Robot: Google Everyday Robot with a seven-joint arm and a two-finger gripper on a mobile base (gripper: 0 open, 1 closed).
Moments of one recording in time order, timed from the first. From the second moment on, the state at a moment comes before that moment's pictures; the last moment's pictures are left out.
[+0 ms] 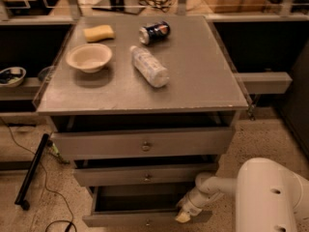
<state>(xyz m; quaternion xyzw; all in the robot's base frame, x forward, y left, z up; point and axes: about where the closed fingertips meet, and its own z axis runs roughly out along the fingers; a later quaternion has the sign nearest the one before) 0.457 -0.115 0.188 -0.59 0.76 0.27 0.07</state>
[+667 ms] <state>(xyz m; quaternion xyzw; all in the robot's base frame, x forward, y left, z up) 0.453 -0.109 0.209 -0.58 0.75 0.29 0.10</state>
